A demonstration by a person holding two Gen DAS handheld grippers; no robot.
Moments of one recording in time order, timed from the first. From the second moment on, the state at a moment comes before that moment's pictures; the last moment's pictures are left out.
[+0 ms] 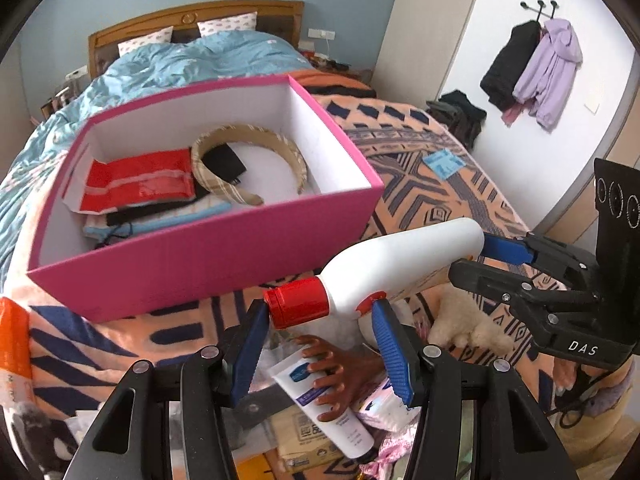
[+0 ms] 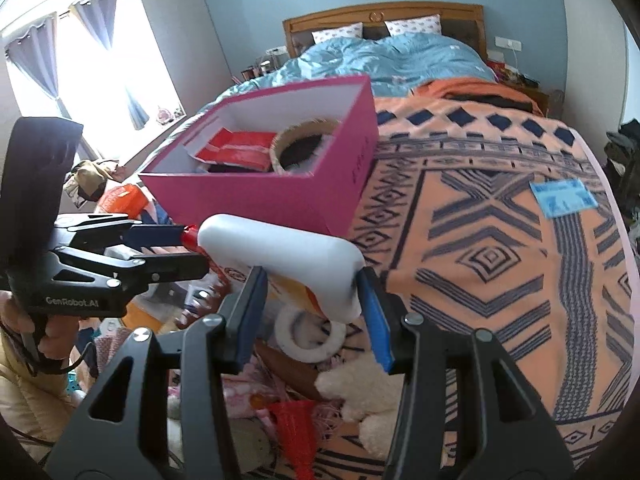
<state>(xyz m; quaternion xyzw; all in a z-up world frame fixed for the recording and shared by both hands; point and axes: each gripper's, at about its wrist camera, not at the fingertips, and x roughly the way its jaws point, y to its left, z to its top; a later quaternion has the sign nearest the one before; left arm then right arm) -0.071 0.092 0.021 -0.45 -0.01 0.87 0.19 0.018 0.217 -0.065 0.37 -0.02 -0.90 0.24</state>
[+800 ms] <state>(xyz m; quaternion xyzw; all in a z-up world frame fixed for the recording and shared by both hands) -0.102 0.041 0.061 -0.42 -0.03 0.89 0.17 -0.022 0.170 -0.012 0.33 0.01 -0.90 0.28</state>
